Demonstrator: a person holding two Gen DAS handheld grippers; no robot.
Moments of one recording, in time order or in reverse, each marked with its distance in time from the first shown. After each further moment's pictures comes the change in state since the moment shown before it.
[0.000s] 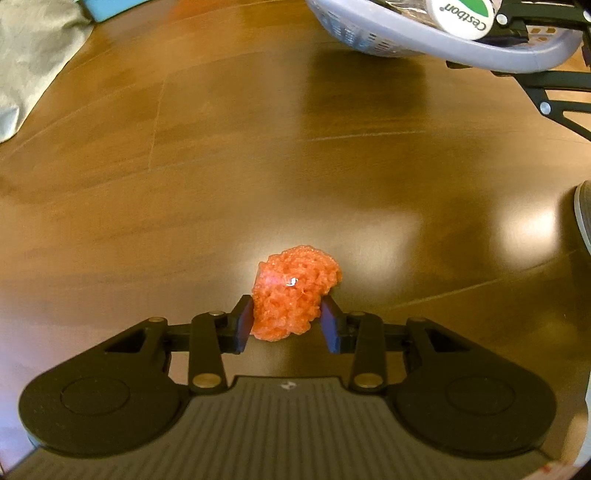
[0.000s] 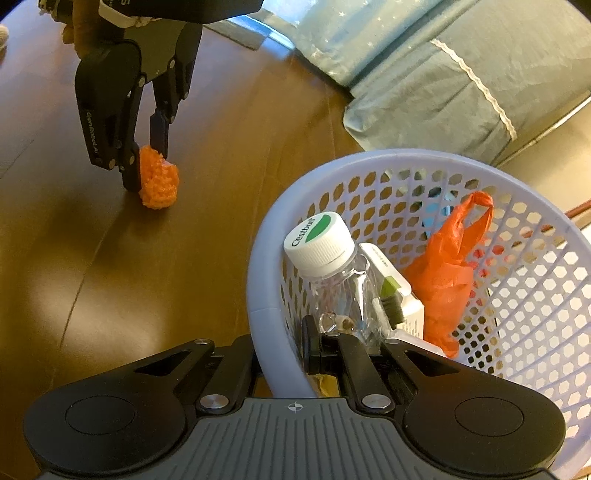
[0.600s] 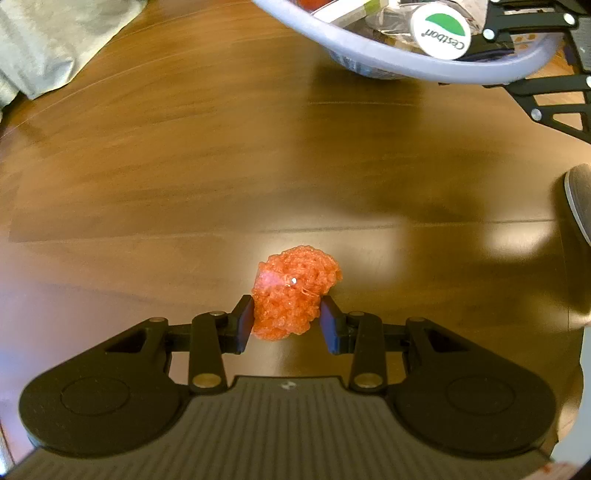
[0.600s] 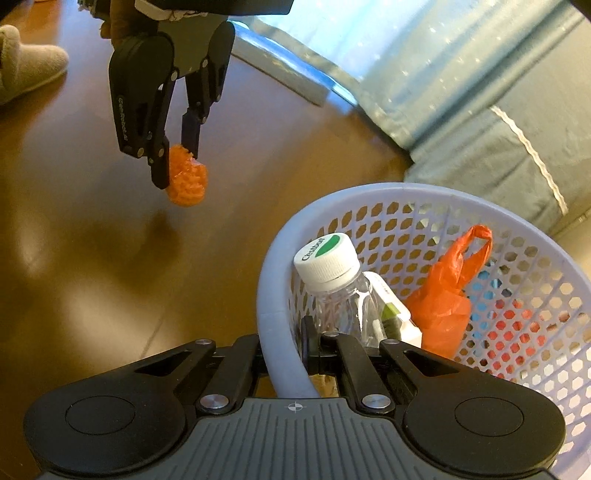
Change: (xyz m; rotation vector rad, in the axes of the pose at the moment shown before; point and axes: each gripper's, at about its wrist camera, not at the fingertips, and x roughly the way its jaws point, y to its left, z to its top) left arm -0.055 0.030 -0.068 -0.083 0.016 0.034; right arm -0.014 0.022 0.054 -0.126 -0.152 0.168
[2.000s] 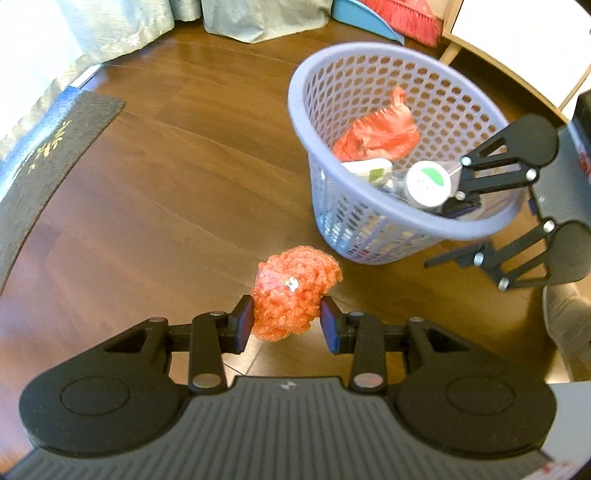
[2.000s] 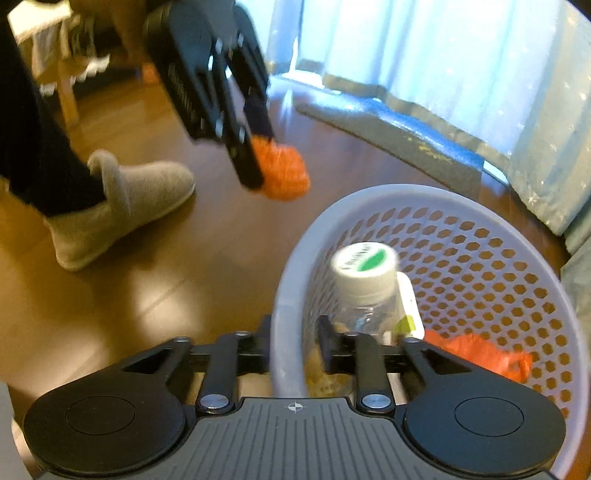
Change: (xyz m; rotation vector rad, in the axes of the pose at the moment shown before) left arm -0.181 0.059 -0.122 -0.515 -0.110 0.052; right arm 0.004 0.010 0.153 -0.059 -0.177 0.550
